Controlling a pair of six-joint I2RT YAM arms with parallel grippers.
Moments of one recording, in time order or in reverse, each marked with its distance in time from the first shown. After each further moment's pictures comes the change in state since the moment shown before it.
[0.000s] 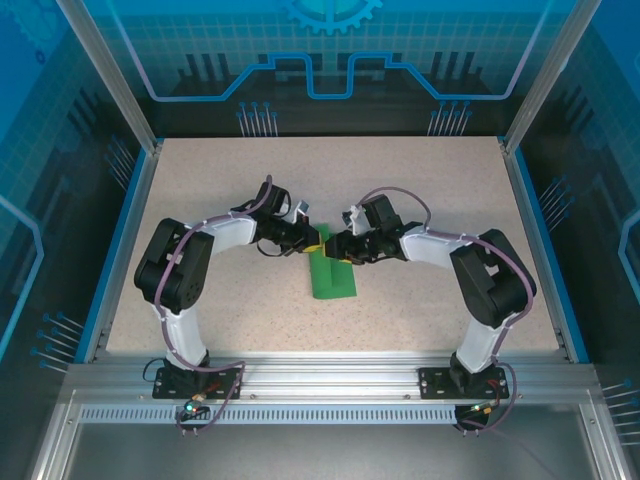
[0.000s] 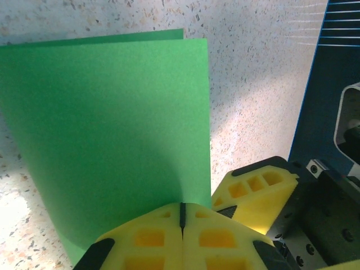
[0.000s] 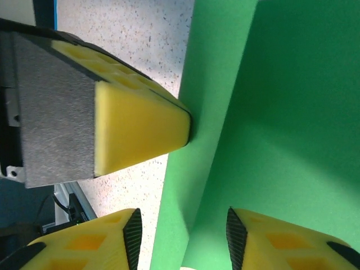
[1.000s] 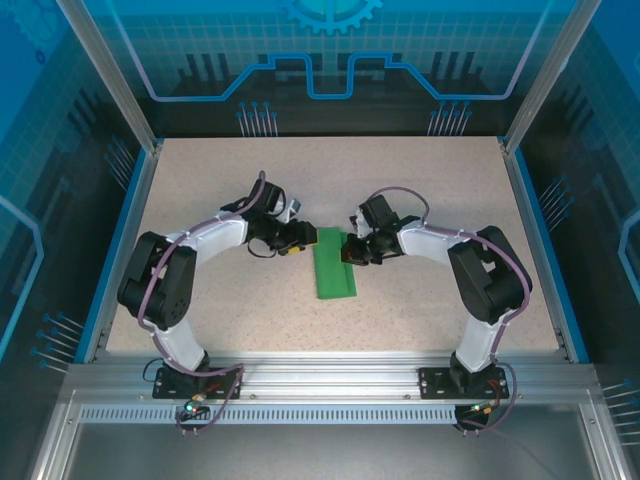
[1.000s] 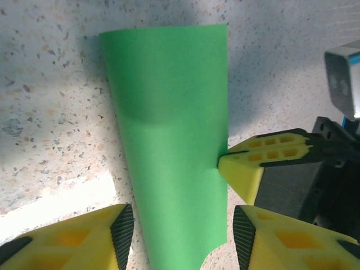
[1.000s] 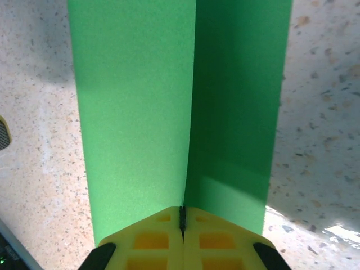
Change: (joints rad) left arm -0.012 -0.119 -0.008 -0.180 -0.170 0.106; right arm -0.003 0.027 0.066 -0.241 0.238 -0.065
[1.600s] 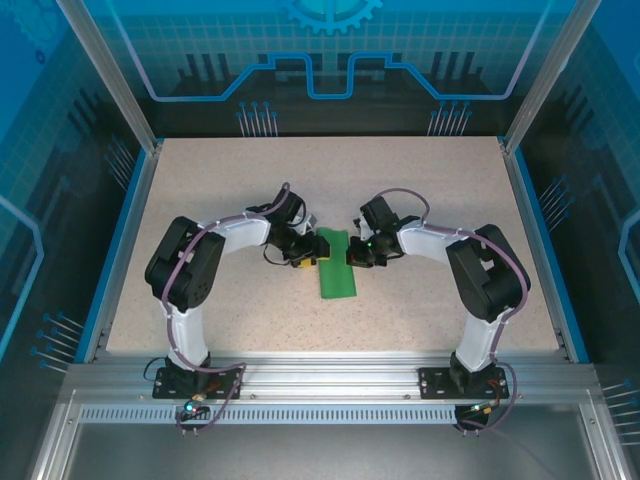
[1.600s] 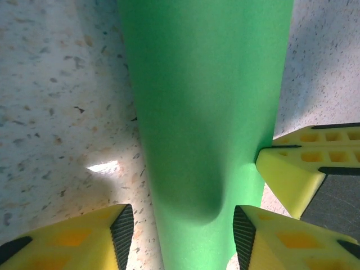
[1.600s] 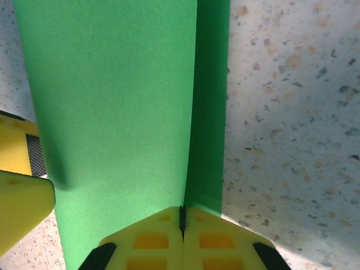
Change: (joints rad) left arm -0.078 0.169 0.077 -0.036 -0.012 -0.008; right arm -0.008 0.016 0.000 -0.043 0.057 -0.019
